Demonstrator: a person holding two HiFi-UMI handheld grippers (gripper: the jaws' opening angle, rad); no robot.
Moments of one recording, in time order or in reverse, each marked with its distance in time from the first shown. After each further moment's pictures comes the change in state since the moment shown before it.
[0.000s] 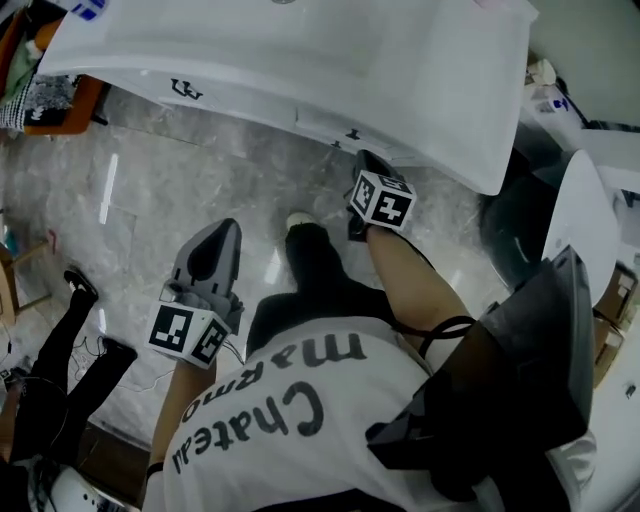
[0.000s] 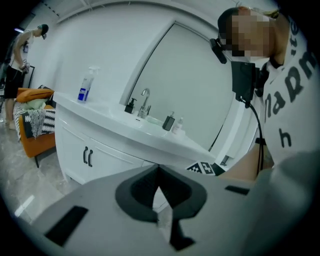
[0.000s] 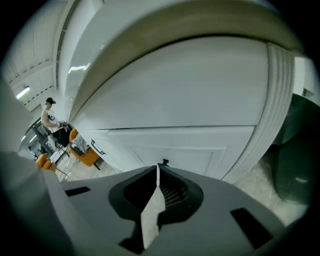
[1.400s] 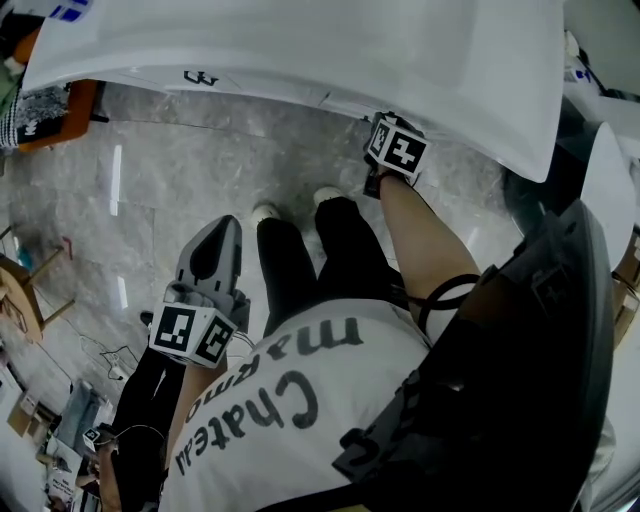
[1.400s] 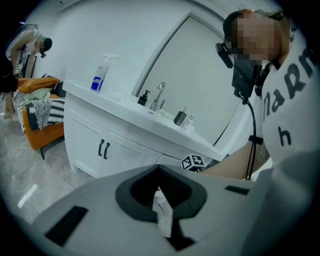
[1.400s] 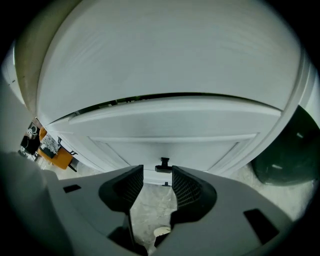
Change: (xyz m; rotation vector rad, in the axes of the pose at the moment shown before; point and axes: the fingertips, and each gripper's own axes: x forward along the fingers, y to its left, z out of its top) left arm -0.017 0.090 -0.002 -0.079 0.123 -0.003; right arm 0.062 -0.004 -0.010 0.106 0.119 -0.292
